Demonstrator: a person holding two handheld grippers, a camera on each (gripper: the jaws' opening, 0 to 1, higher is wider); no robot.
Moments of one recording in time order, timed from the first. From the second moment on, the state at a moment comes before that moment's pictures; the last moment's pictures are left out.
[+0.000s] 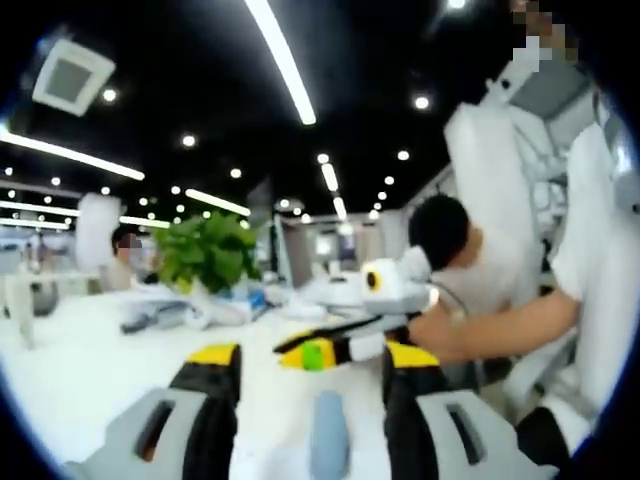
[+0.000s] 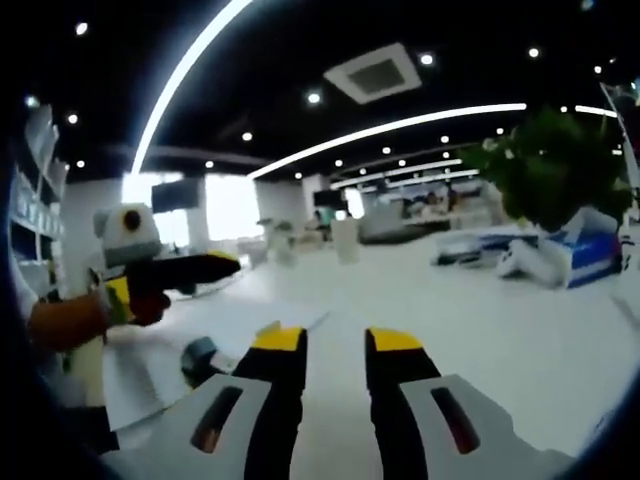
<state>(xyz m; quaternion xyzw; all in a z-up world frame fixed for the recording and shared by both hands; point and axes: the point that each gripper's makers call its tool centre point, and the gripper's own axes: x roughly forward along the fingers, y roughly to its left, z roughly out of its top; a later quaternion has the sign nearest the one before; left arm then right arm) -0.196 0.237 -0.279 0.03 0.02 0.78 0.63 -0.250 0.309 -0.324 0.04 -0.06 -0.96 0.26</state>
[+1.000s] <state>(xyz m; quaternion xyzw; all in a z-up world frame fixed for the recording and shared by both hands) -0.185 0.116 -0.332 -0.04 0.05 0.82 0.57 -0.252 0.311 -0.327 0.03 -0.04 -0.97 0.25</state>
